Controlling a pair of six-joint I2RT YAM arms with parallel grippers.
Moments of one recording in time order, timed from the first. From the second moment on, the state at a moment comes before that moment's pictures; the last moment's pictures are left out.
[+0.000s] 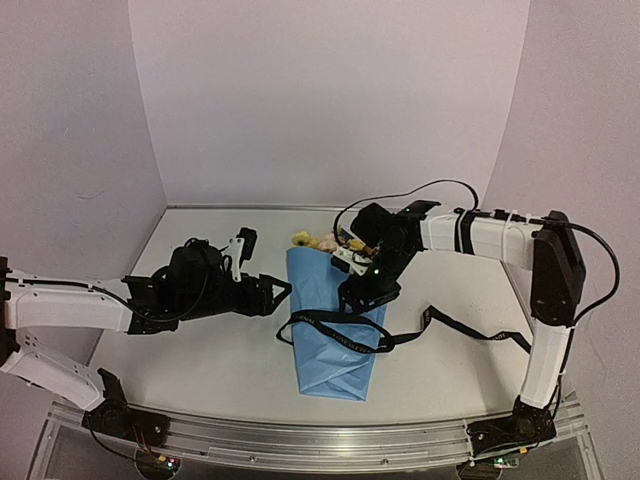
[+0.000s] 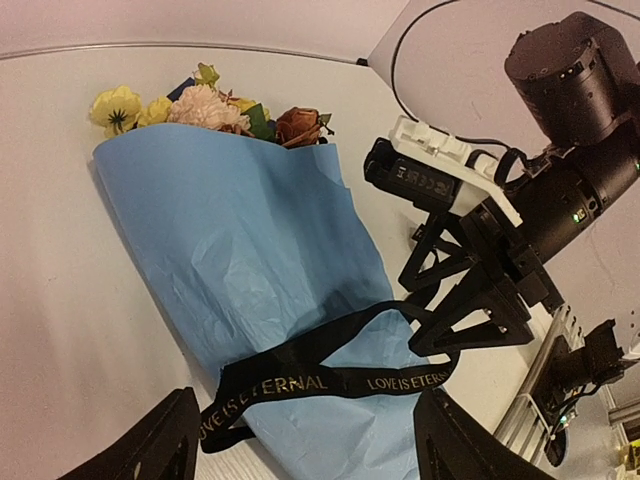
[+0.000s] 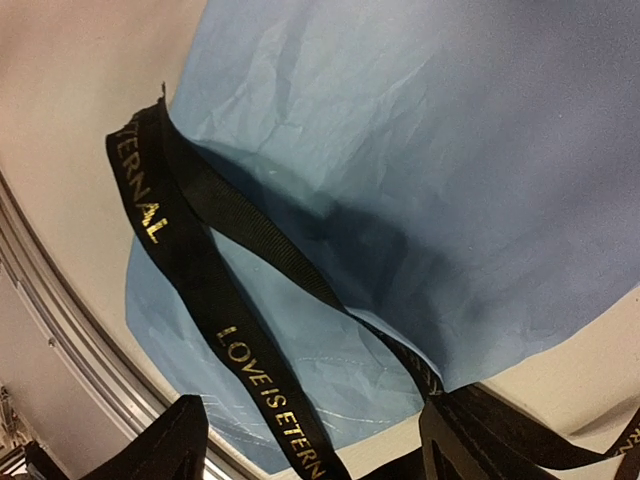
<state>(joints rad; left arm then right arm) -0.96 1.26 0.69 0.16 -0.06 -0.57 0.78 1.93 1.57 -0.95 -0.30 0.15</state>
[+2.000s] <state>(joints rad) -0.95 1.69 0.98 -0.05 0.23 -0.42 0.80 1.23 0.90 -1.34 0.75 1.11</state>
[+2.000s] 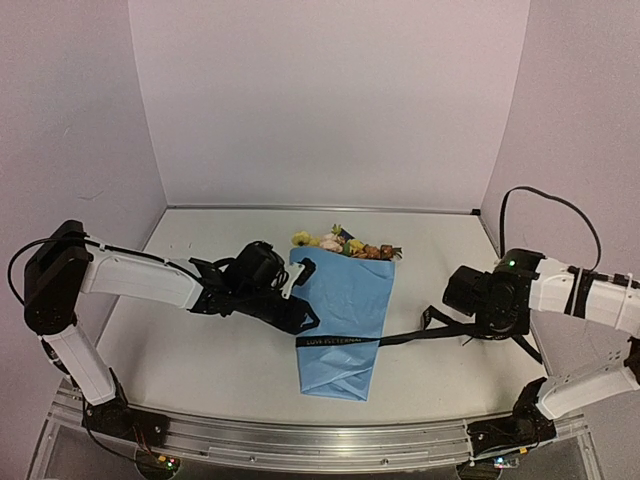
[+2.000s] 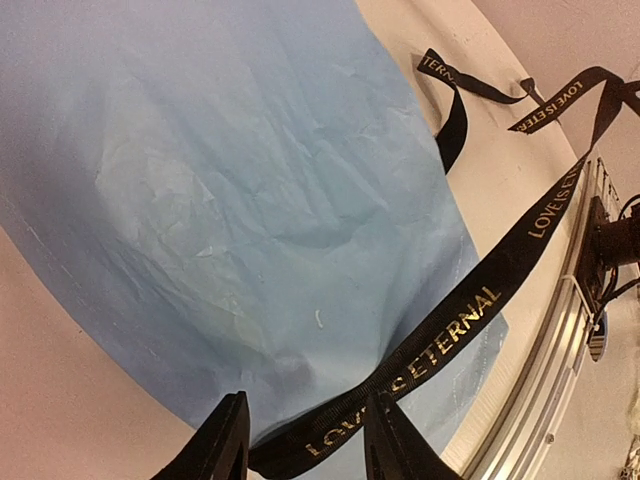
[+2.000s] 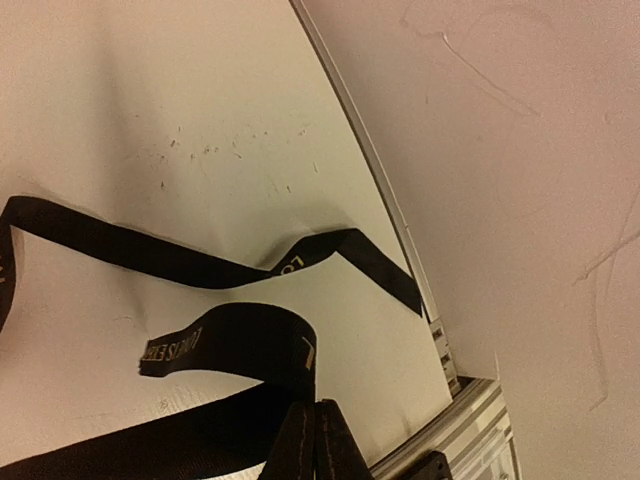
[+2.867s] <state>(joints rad) -0.95 1.63 0.96 -0.04 0.23 -0.42 0.31 1.22 0.60 -0.88 0.28 1.10</state>
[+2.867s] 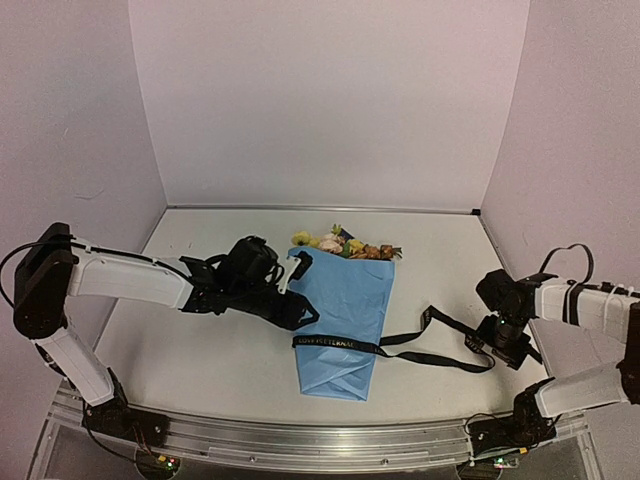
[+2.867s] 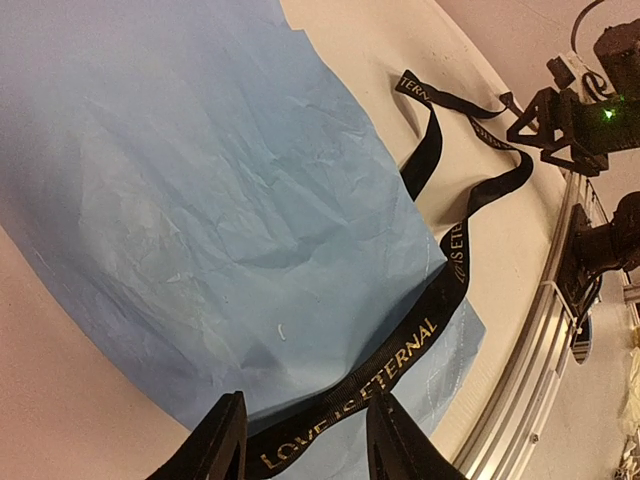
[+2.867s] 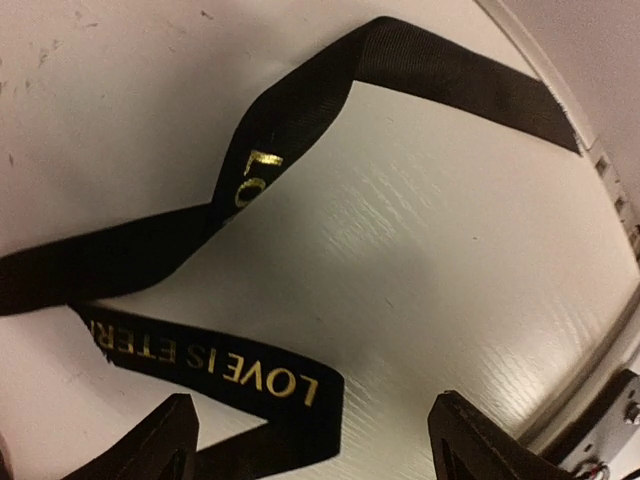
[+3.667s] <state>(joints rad) -0.95 1.59 0.94 -0.08 0.23 -0.42 -0.07 1.26 0.51 -0.47 0.16 1.11</state>
